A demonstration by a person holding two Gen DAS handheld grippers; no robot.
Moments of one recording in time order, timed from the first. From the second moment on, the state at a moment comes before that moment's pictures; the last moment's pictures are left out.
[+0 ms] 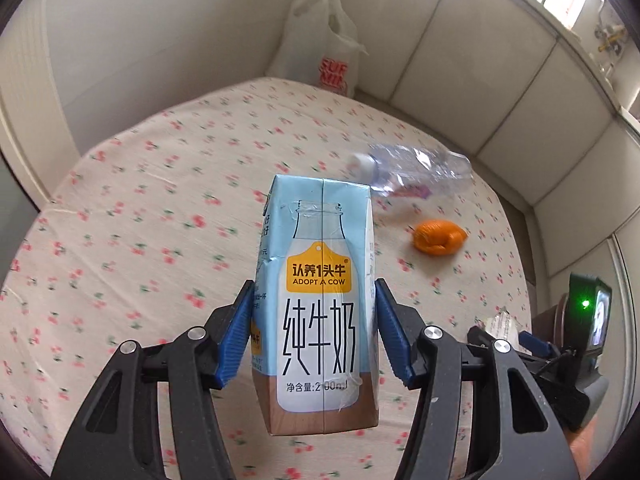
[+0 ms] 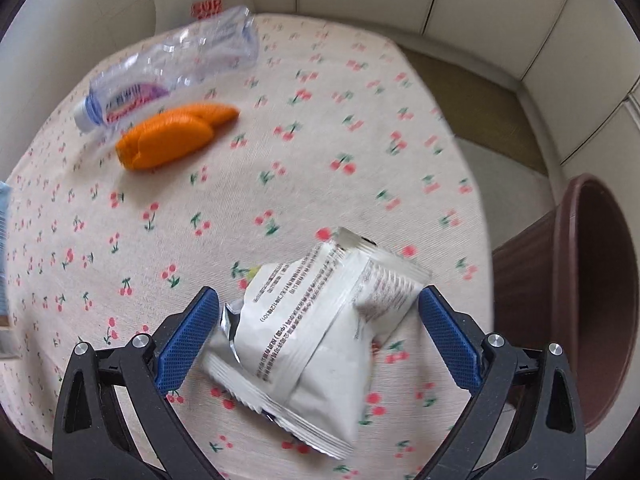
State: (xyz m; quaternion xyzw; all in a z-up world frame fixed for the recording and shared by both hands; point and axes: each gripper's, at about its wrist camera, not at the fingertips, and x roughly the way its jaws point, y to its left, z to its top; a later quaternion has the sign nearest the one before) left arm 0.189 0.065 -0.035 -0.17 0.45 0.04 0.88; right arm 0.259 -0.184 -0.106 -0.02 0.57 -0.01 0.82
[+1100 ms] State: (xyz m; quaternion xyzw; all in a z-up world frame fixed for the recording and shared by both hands) left arm 0.156 0.068 0.006 -0.16 0.40 0.05 0.90; right arm 0.226 -0.198 -0.014 0.09 0.44 0.09 0.89
